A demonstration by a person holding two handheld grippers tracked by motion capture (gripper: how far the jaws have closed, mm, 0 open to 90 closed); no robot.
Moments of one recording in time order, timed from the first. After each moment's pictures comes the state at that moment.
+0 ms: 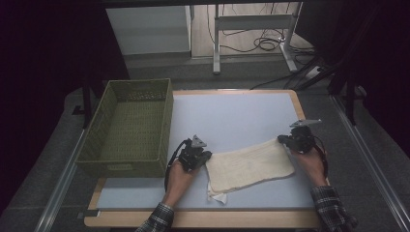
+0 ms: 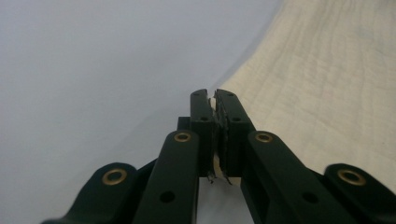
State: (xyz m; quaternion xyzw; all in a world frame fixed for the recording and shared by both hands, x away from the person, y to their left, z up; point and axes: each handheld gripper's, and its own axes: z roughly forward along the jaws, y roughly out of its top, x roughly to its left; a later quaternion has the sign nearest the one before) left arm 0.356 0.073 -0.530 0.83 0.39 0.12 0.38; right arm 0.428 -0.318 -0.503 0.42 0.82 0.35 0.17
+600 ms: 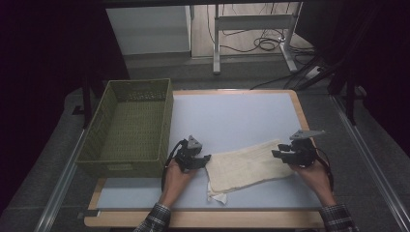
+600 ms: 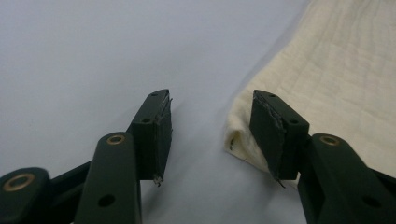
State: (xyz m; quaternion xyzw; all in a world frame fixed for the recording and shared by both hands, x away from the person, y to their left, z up) left arm 0.357 0.083 -0.543 0.82 0.40 0.14 0.38; right arm 0.366 -0.300 -0.482 0.37 0.84 0.38 0.14
